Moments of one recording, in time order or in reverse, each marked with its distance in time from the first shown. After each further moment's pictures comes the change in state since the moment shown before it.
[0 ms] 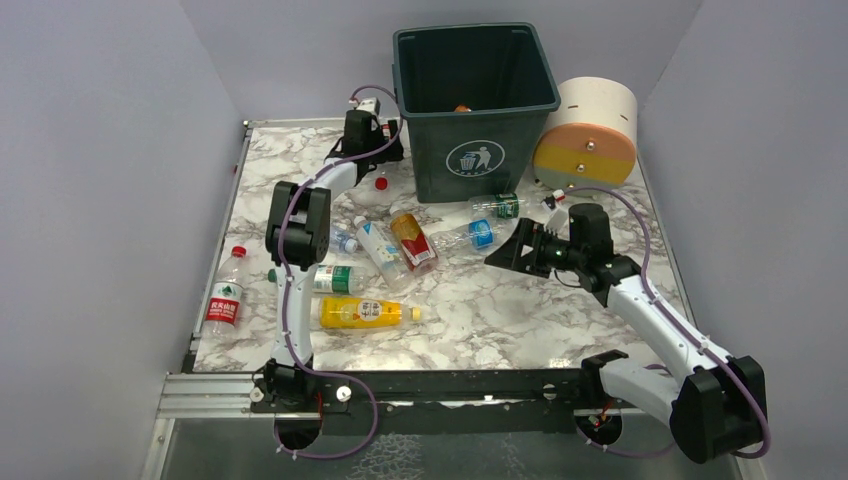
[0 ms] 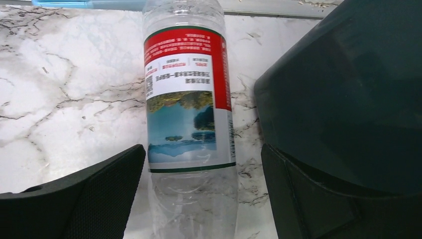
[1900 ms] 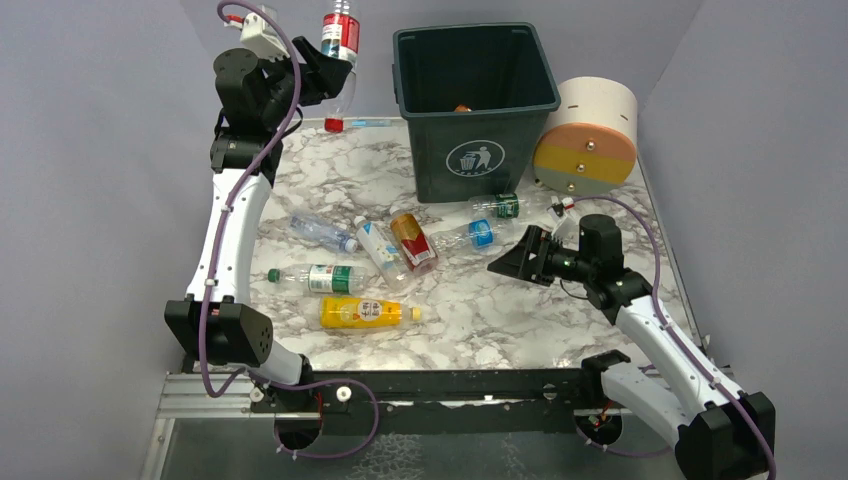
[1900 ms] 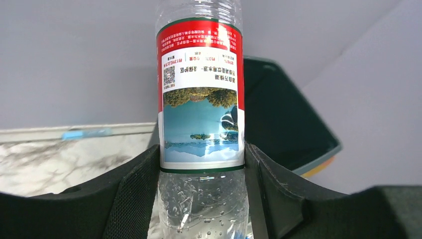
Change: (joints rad) left arm 0.158 -0.846 -0.113 -0.227 0.279 -0.209; right arm 0.000 -0.154 -0.062 -0.005 -0.051 0.079
